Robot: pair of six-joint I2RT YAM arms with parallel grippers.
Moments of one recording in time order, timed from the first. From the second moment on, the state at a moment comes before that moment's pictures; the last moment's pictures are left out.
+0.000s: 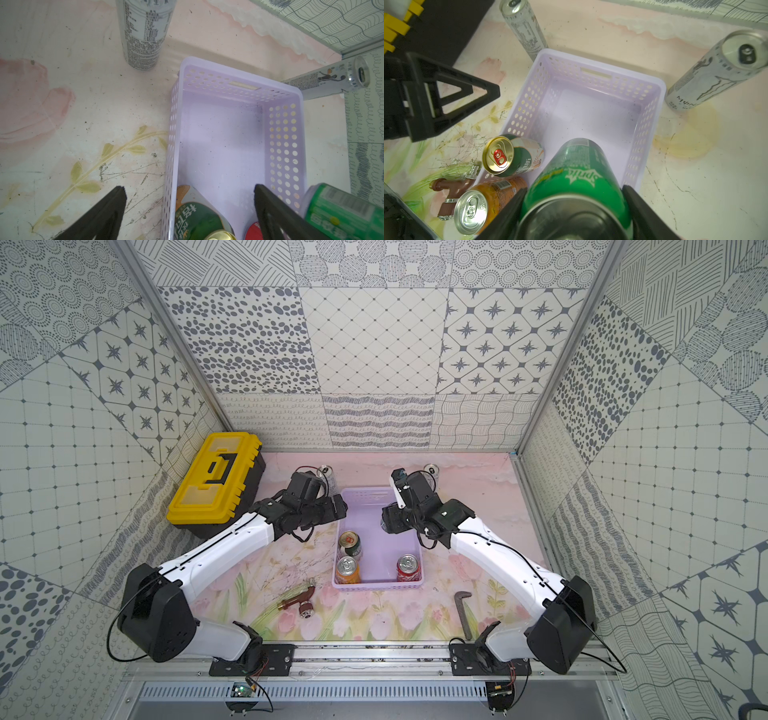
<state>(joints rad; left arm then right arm) -0.45 1.46 1.15 -0.55 -0.04 -0.66 0.68 1.36 1.27 -0.67 0.08 0.27</state>
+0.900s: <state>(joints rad) -0.45 1.46 1.14 -0.55 -0.04 -0.66 0.30 1.71 1.31 -0.65 0.09 0.32</state>
